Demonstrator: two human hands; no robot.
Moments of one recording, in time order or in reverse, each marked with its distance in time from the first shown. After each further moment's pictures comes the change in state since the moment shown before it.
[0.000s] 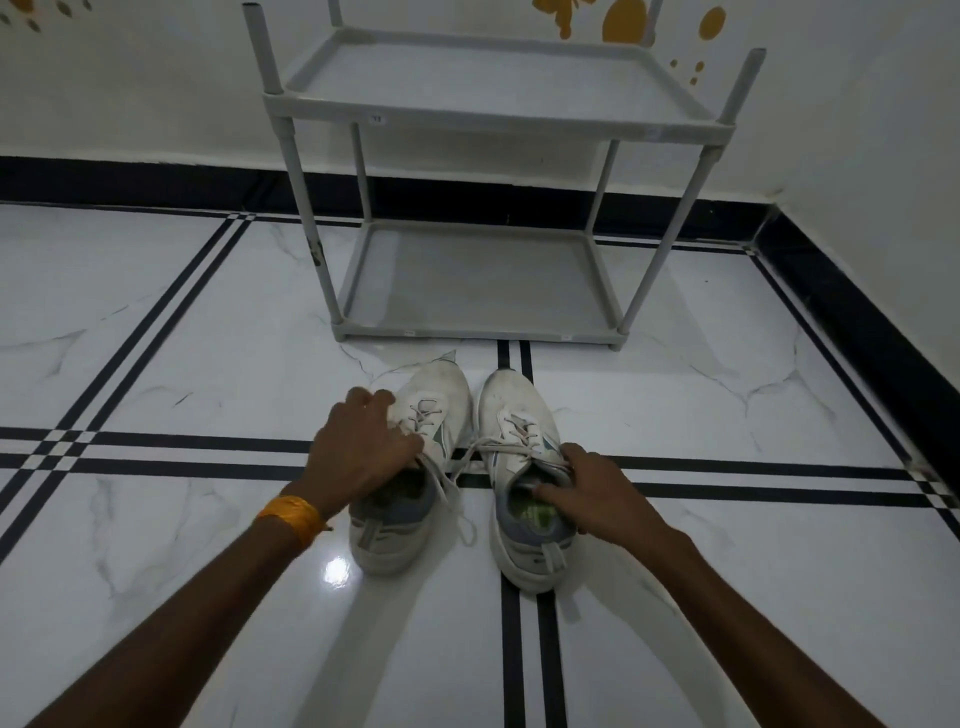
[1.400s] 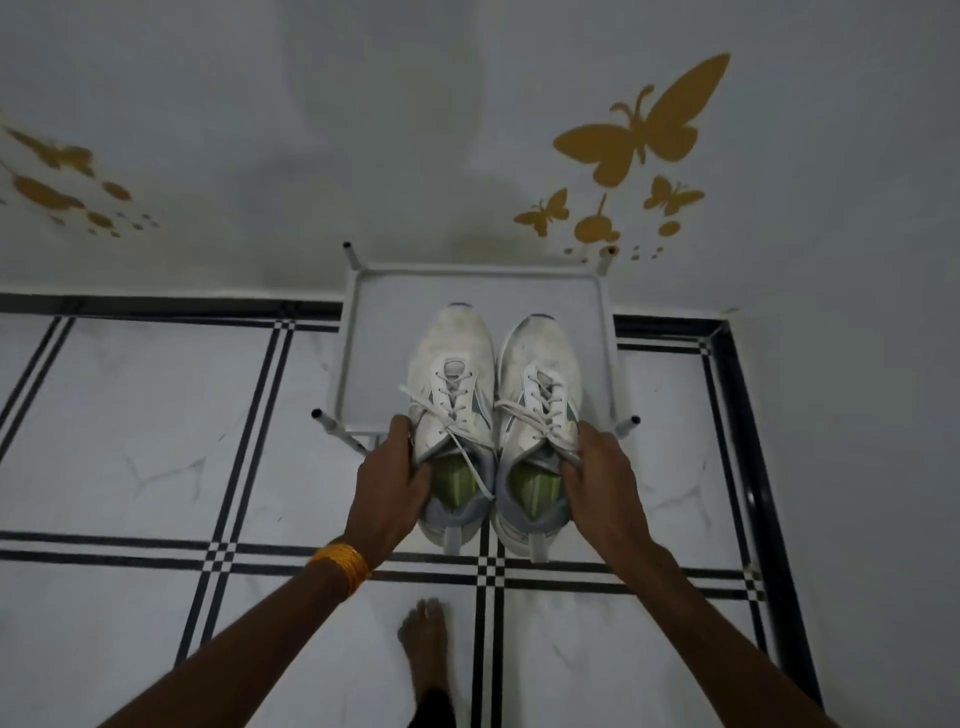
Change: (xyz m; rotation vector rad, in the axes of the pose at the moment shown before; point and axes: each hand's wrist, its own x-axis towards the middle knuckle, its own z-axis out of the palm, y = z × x) left_hand 0.103 0.248 -0.375 -0.399 0.011 -0.024; right_hand 0.040 -0.294 -0.391 0.001 0.193 0.007
